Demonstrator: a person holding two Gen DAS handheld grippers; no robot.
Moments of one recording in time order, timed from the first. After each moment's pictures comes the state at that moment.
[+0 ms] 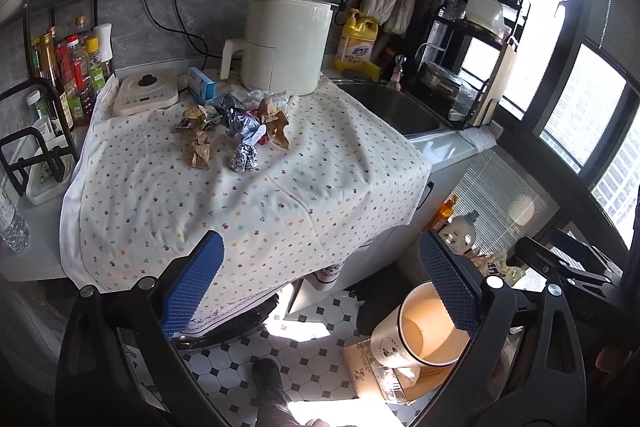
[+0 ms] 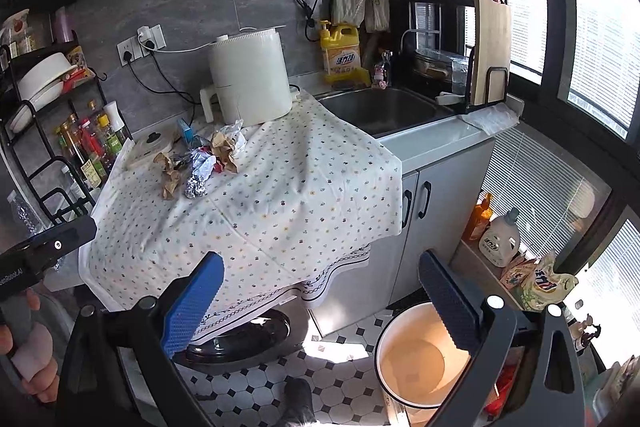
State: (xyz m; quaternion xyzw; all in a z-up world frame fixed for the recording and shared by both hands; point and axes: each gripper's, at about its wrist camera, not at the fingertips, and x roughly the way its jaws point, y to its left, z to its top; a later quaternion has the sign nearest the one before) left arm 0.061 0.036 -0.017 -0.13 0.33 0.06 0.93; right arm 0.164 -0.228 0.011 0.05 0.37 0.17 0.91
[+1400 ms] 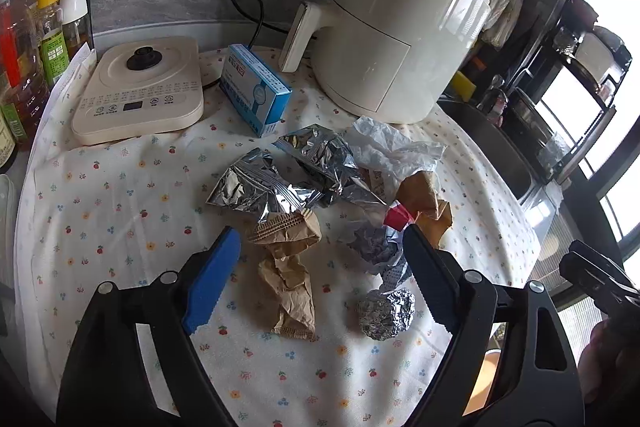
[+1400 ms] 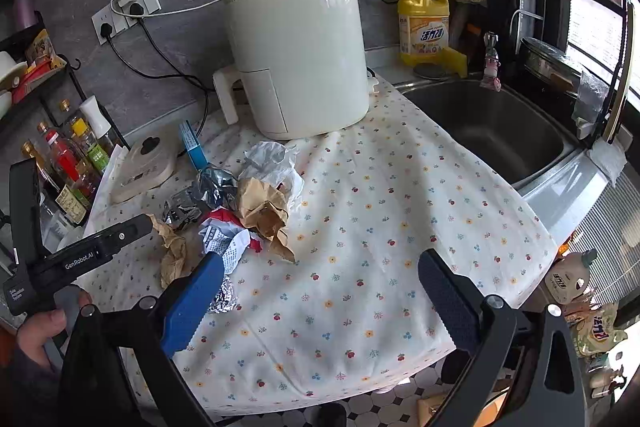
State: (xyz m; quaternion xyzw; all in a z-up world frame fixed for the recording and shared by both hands) left arm 0.295 0.270 -0.106 -0.19 0.38 0.07 0.90; right arm 0.393 -0.014 -0.039 0.04 0.43 0.22 0.87
